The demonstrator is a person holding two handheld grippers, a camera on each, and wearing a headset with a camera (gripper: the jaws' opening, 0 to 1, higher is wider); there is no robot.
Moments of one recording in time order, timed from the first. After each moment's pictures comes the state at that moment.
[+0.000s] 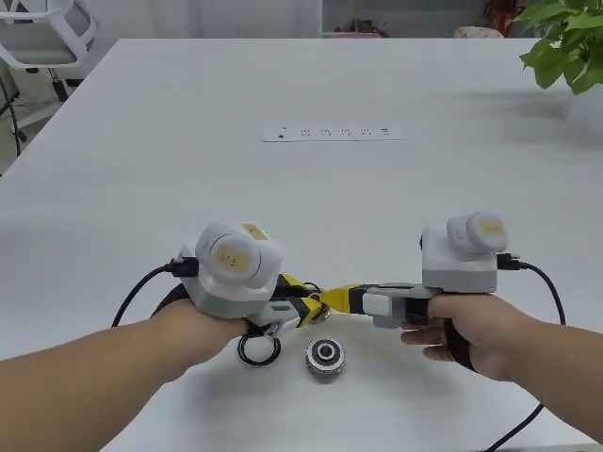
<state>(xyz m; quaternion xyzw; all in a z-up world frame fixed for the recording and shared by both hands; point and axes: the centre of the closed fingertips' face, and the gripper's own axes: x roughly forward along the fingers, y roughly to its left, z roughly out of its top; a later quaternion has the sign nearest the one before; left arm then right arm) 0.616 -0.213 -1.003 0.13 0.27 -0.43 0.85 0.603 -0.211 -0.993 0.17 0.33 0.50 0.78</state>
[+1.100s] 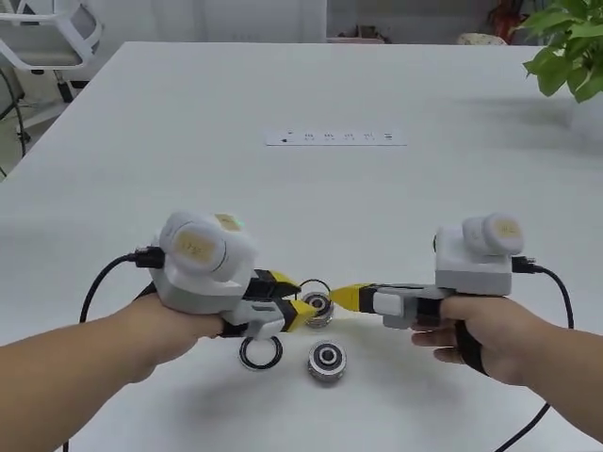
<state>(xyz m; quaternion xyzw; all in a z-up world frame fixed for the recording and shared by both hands) 0.599 -0.196 -0.972 0.11 0.26 -0.47 0.84 0.603 -0.215 -0.978 0.18 0.32 0.49 0.79</state>
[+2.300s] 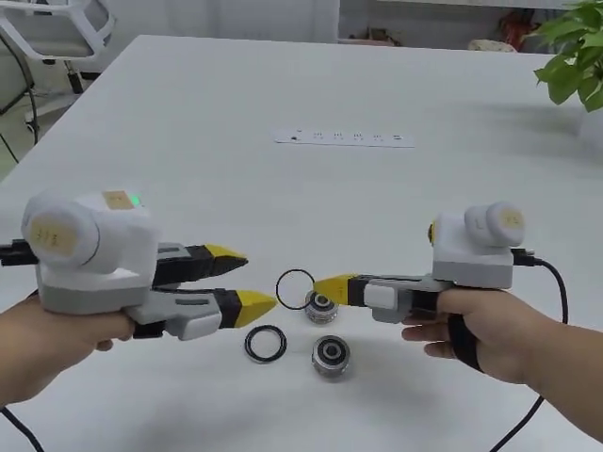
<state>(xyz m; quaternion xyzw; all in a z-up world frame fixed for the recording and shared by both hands) 0.565 -0.141 -0.918 0.06 0.20 -0.45 0.87 0.579 -0.187 -0.946 0.18 0.31 0.54 0.76</state>
